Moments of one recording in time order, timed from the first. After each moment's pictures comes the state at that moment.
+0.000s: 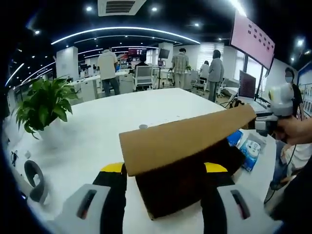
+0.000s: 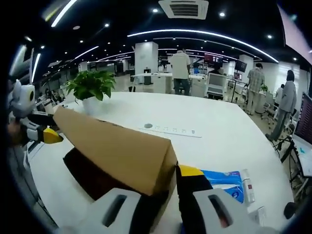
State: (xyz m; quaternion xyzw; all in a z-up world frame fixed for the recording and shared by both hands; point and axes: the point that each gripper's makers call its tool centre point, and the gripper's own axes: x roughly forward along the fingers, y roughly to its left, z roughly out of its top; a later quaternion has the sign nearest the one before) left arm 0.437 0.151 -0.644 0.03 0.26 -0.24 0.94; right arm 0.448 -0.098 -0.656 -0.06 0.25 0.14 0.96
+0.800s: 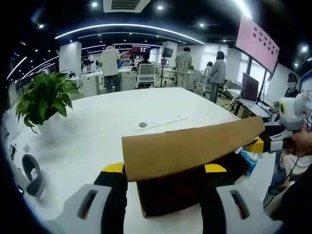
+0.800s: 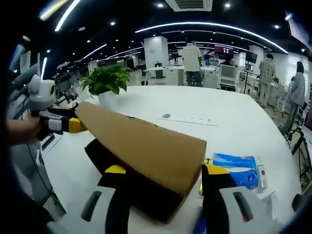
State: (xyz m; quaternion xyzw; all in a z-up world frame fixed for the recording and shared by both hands) left arm 0.440 0.146 -0.649 0.01 0.27 -0.23 0.93; right arm 0.408 -0.071 -0.661 -0.04 0.28 0.17 0.94
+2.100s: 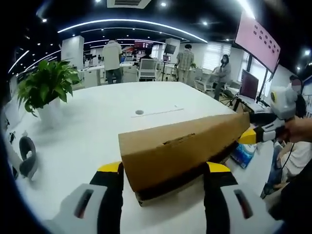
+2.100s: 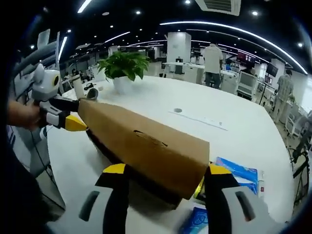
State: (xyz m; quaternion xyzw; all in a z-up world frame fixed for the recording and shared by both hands) left arm 0.401 0.137 -0.682 -0.01 0.29 -0.23 0.93; right arm 0.409 -0.071 -0.685 -0.10 0.29 0.26 0.92
